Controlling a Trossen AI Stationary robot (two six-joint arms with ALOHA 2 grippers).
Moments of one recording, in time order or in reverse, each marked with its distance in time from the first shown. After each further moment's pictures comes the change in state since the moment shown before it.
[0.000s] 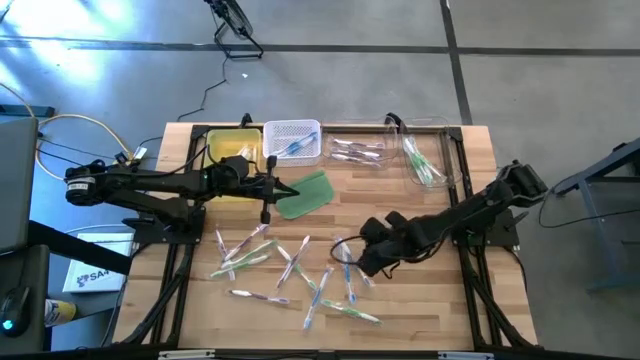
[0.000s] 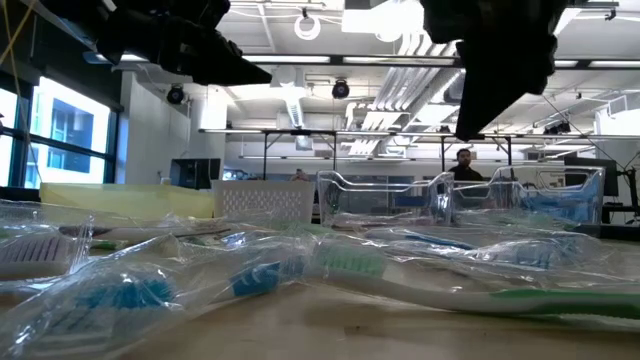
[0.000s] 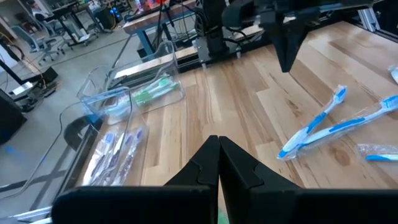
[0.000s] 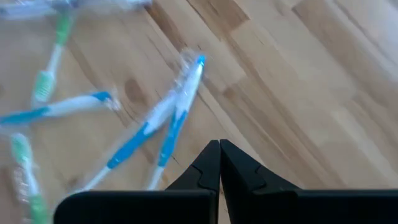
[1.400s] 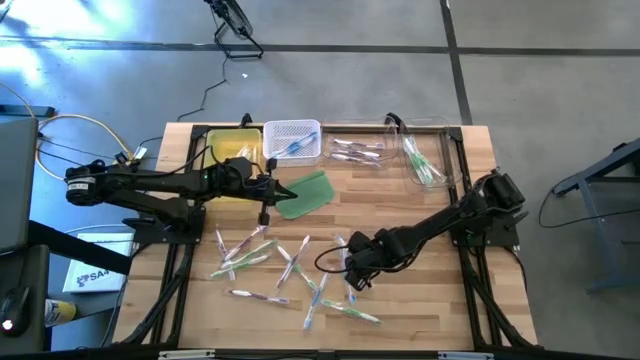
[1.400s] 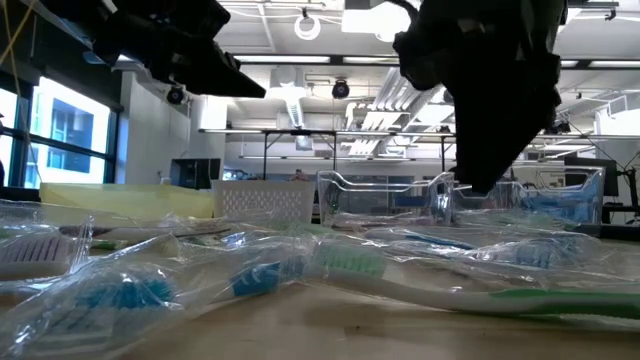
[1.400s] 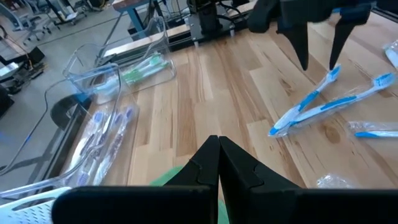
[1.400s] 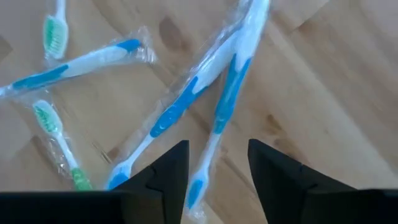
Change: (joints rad) left arm 0.000 0.000 0.000 -0.087 -0.003 -0.003; right arm -0.011 0.188 0.096 0.036 -0.245 0.085
